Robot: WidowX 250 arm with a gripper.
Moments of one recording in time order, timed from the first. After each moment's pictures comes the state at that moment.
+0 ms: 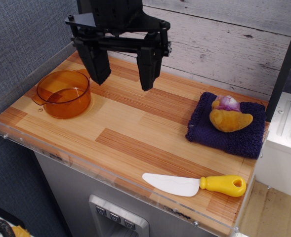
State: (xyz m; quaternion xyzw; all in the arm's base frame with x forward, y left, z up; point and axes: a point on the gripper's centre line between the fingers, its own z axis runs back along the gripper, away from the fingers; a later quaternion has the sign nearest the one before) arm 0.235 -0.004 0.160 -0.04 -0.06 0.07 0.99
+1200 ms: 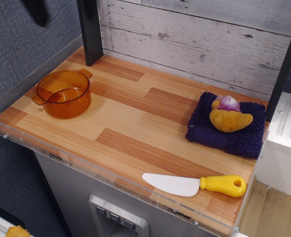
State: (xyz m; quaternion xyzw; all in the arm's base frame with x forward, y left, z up) arm 0.260 0.109 0.199 -0.02 -0.09 0.31 0.95
